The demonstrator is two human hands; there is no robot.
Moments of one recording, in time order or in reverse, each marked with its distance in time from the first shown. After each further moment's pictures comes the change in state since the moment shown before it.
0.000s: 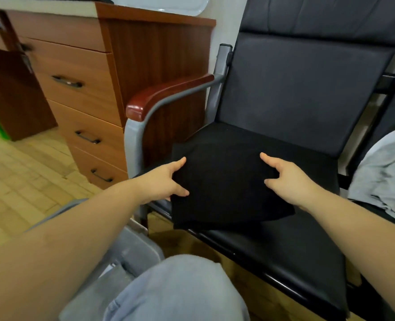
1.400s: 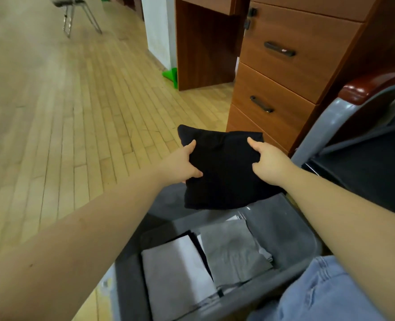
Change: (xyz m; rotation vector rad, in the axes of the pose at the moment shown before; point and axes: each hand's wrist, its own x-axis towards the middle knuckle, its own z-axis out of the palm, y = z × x) left_hand -0.257 -0.200 -0.146 -0.091 0.574 -0.319; right_hand -0.065 -0.268 0.290 -0.280 -0.486 -0.547
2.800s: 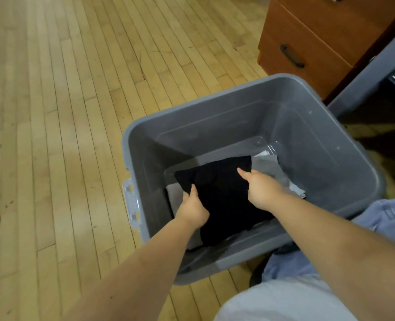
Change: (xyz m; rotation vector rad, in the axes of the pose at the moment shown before) left_hand -0.055 -0.210 0.148 0.069 -0.169 -0.564; right_hand -0.054 0.037 0.220 -0.206 -0.521 0.133
